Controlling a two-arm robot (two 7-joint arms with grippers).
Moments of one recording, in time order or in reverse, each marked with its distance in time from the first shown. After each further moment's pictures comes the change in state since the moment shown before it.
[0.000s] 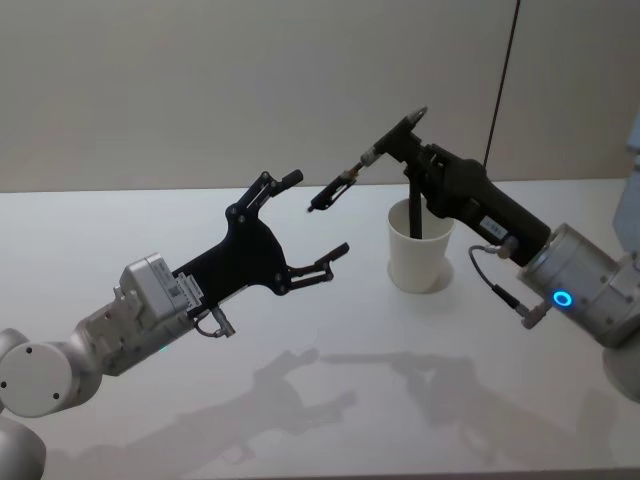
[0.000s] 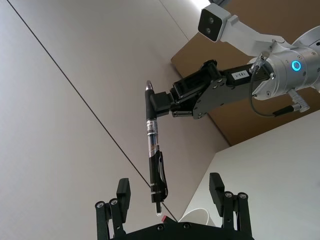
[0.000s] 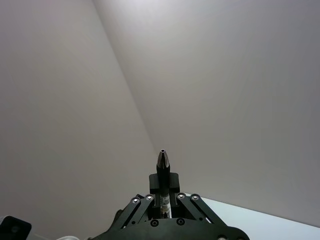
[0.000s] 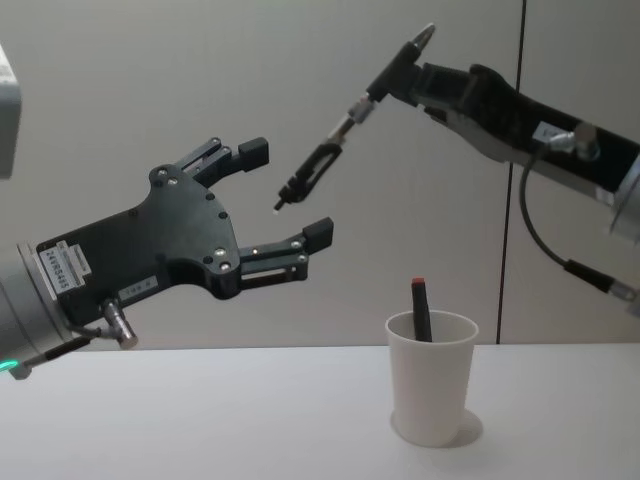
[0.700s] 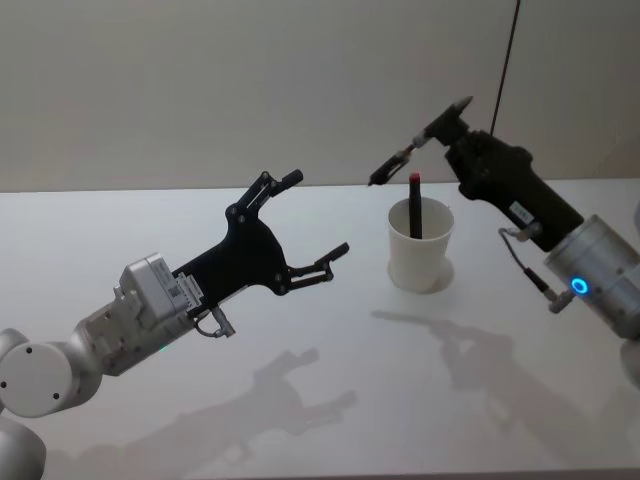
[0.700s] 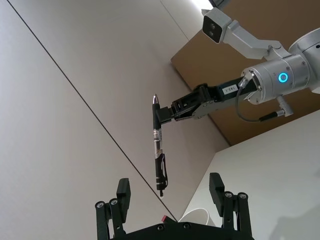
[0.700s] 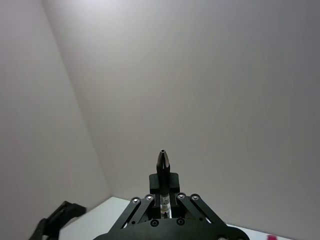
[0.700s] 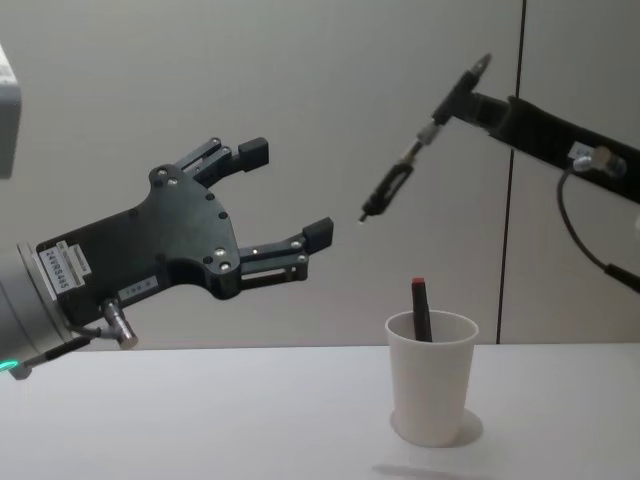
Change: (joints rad) left arm 0.000 0.000 0.000 0.000 0.000 0.000 0.000; right arm 0.006 0.025 0.019 0.026 -0.099 -0.124 -0.170
